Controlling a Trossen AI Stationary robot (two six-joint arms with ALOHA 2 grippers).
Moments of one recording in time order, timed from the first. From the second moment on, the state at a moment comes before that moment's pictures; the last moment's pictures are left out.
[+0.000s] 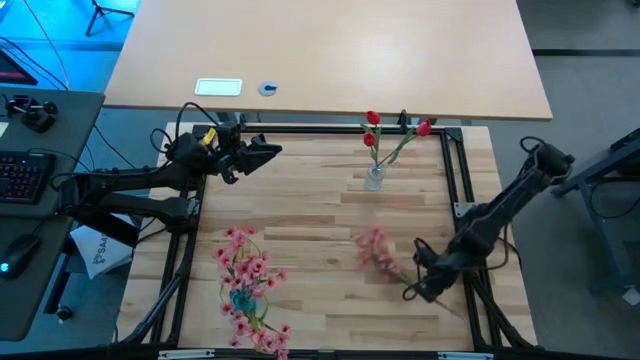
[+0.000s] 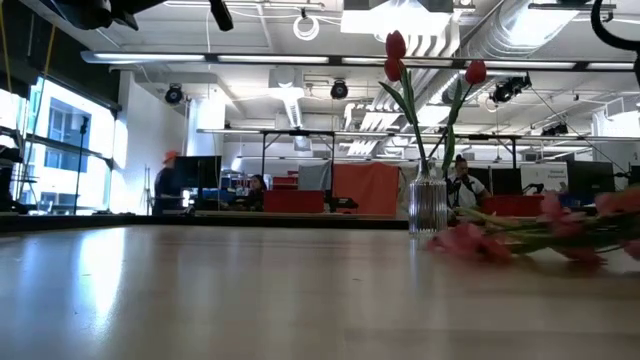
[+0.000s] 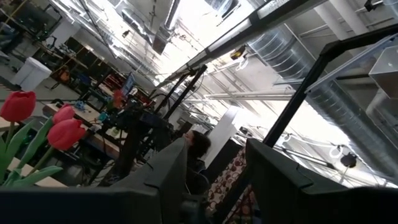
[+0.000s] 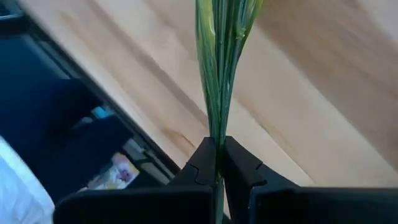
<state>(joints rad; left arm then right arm) 0.31 1.00 0.62 0.83 0.31 -0.83 0.77 1.15 0.60 -0.47 -0.18 1.67</state>
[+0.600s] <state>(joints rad) 0.31 1.00 0.62 1.00 0.31 -0.81 0.51 1.36 0.60 0.65 0.49 0.90</state>
